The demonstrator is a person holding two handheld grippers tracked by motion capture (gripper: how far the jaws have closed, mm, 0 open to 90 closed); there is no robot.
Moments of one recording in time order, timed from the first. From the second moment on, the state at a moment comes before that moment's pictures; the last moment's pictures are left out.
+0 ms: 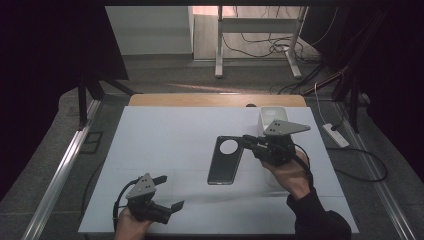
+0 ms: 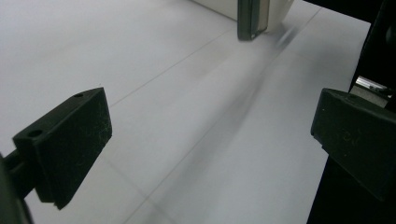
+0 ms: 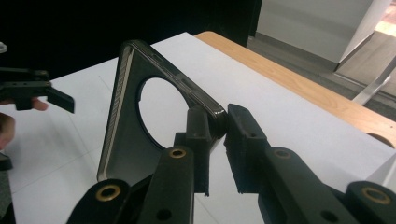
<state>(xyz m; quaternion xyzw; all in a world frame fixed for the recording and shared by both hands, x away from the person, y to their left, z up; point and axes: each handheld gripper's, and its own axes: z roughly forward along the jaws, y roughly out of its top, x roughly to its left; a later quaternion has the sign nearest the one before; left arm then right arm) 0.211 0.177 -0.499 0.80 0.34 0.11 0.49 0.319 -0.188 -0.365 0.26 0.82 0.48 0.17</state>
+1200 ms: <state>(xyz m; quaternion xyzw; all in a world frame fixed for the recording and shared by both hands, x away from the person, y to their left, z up) 0.164 0.237 -0.517 0.78 0.39 0.16 0.46 0.370 -0.222 -0.329 0.28 0.80 0.47 0.24</state>
